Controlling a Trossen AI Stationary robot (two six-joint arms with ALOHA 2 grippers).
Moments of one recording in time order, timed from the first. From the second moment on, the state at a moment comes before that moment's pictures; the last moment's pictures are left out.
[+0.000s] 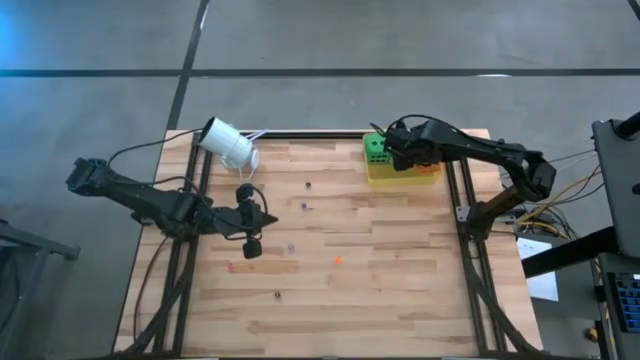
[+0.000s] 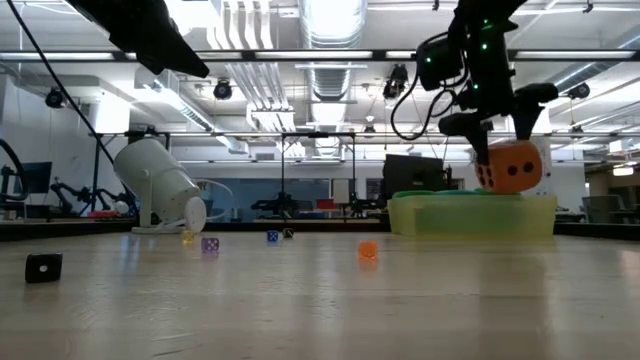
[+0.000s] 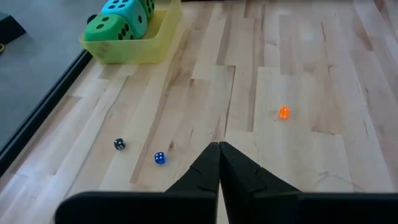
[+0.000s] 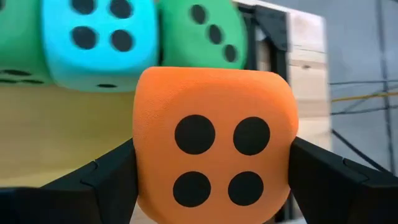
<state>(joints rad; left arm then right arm) -0.31 1.02 0.73 -0.39 -0.47 -0.21 -0.53 1.50 1.18 -1.31 0.55 1.02</state>
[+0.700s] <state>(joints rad) -0.31 1.02 0.73 -0.39 -0.47 -0.21 -0.59 1.50 1.04 -1.18 0.43 0.94</state>
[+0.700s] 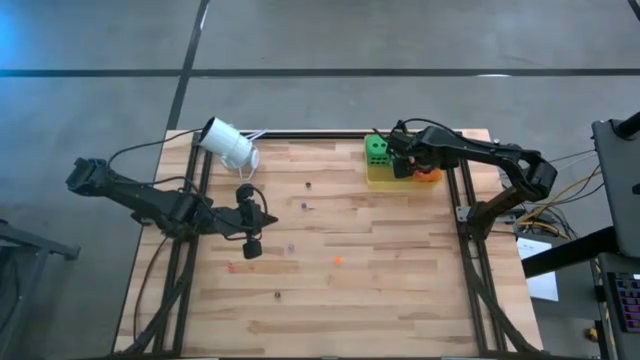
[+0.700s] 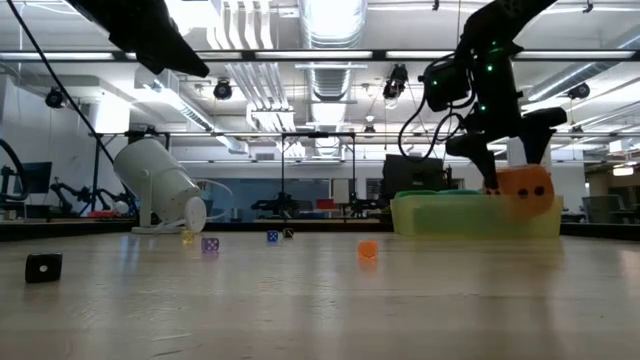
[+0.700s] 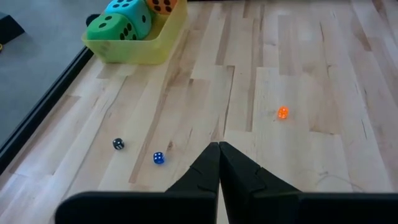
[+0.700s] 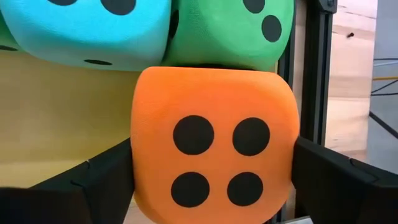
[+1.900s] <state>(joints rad) -0.31 1.02 0.73 -0.33 -0.81 -0.21 -0.59 1.50 1.08 -1.17 0.41 0.91</state>
